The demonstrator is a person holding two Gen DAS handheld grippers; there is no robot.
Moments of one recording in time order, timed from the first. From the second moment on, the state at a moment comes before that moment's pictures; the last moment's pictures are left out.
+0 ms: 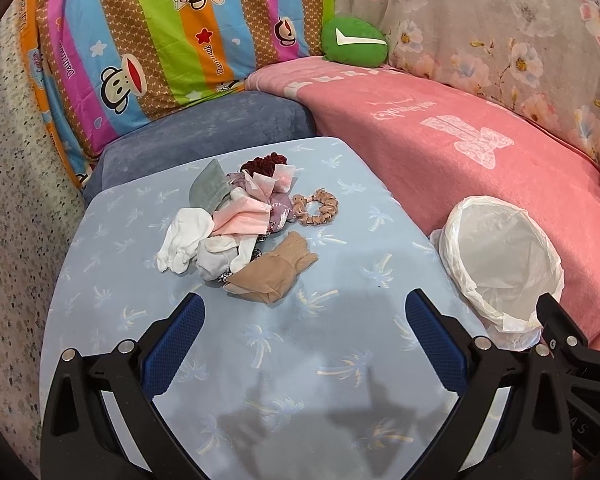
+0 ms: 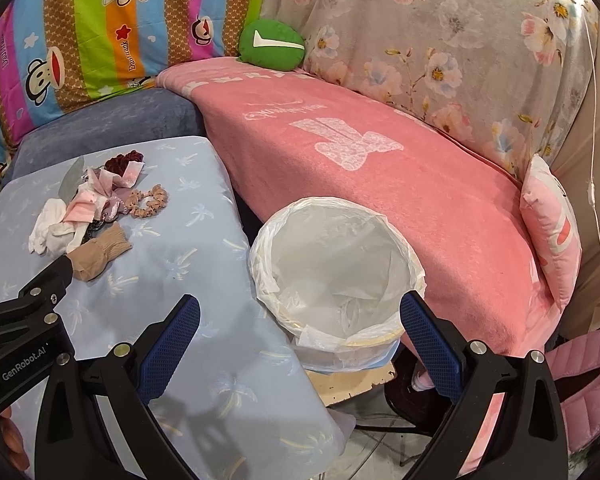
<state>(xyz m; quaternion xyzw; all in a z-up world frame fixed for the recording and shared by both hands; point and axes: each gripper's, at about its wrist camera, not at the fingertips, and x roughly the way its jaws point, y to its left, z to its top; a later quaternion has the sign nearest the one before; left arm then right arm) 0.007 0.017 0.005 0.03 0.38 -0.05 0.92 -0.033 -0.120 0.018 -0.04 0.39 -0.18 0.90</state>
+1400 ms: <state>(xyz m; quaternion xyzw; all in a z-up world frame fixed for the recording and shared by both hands) 0.119 0.185 -0.065 -0.04 0.41 -0.02 0.91 0.129 0.031 -0.103 0.03 0.47 0.00 0.88</state>
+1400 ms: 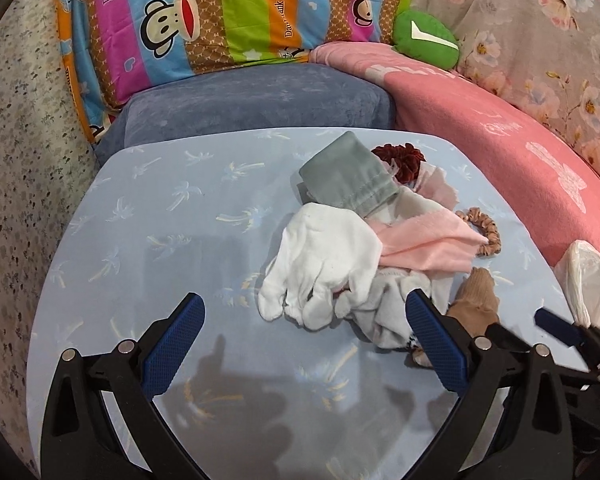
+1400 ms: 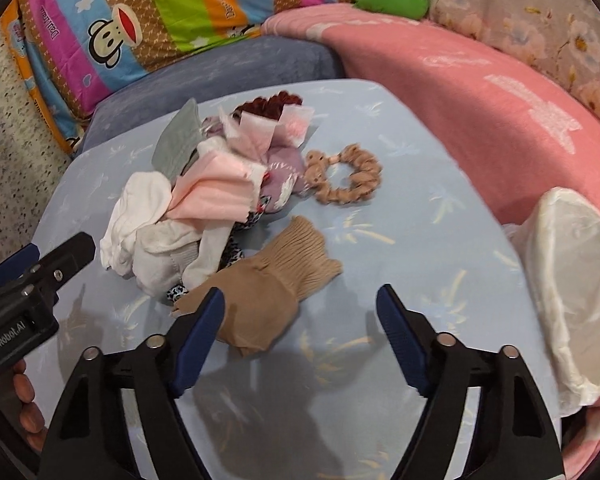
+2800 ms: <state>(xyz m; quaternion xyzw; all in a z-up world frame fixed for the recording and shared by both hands) 0.118 0.123 -0.008 -0.06 0.39 -0.15 0.91 0.085 -0.021 -0.041 0.10 0.41 0.02 0.91</state>
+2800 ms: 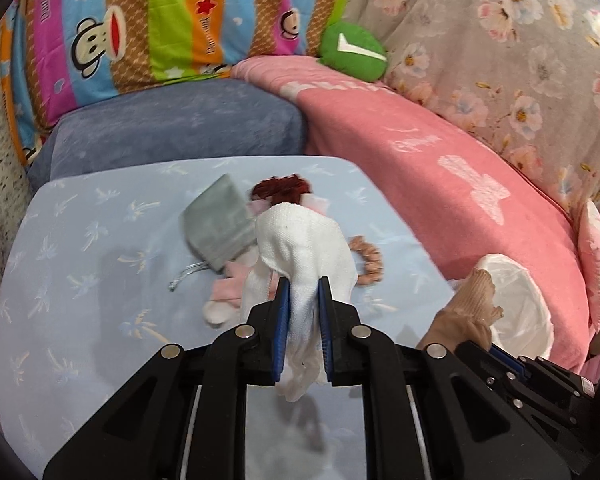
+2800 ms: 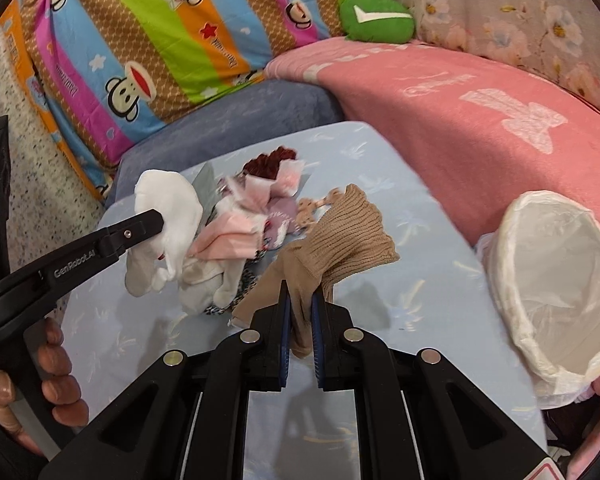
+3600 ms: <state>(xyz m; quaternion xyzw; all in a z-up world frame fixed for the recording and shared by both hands) 0.083 -0.068 0.010 0.02 0.37 -0.30 0.88 0.017 -0.210 -0.014 0.17 0.34 -0.12 0.92</state>
